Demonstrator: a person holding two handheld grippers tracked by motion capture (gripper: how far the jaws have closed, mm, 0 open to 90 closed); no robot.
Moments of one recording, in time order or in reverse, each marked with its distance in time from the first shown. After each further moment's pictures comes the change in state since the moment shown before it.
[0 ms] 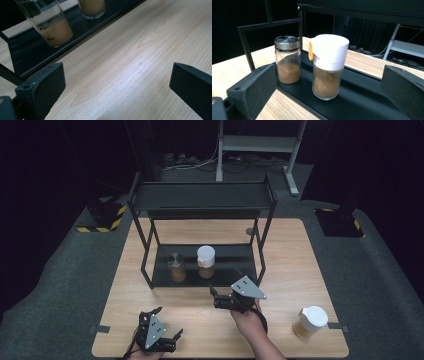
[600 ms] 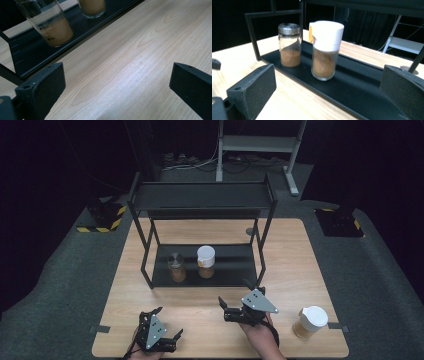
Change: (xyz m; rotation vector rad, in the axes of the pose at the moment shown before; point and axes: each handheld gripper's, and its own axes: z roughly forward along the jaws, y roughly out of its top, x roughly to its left) left arm -0.001 0.001 0.000 0.004 0.006 0.005; right arm -0.003 -0.014 -0.040 0.034 0.000 -0.026
